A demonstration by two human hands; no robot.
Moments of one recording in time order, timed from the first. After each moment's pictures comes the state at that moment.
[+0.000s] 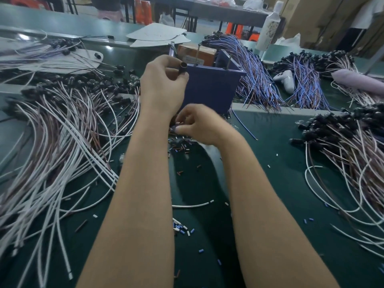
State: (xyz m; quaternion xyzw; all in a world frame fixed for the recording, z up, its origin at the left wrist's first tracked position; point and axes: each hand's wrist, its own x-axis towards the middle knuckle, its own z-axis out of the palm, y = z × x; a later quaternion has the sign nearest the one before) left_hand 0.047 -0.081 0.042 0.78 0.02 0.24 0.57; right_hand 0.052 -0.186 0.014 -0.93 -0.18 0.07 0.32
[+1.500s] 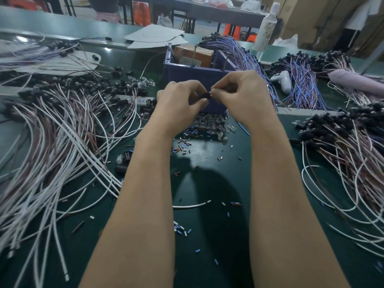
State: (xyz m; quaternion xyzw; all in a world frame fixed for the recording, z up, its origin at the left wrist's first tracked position) left_hand 0.044 -0.093 0.027 0.90 -0.13 0.16 0.38; right_hand 0.049 -0.233 0.054 -0.91 -0.10 -0.19 0.37
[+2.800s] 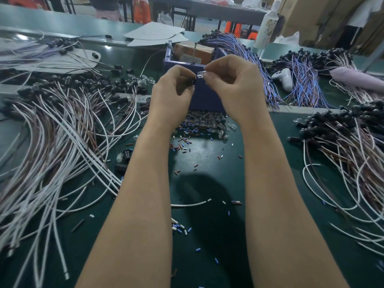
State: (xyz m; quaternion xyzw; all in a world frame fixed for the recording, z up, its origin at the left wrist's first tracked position) left_hand 0.055 -0.090 0.016 0.78 -0.08 0.21 0.58; right_hand 0.050 -0.218 0.050 -0.82 -0.16 -0.23 0.50
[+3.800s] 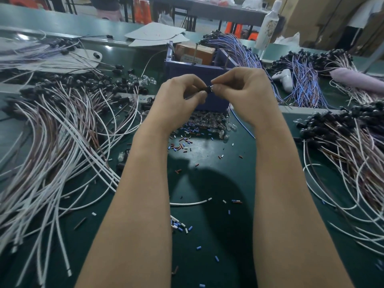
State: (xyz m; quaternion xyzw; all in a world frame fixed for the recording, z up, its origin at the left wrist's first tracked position) left_hand 0.044 -0.087 0.025 0.85 -0.13 0.17 0.48; right_hand 0.051 -0.239 0.049 -0.86 -0.13 -0.18 0.46
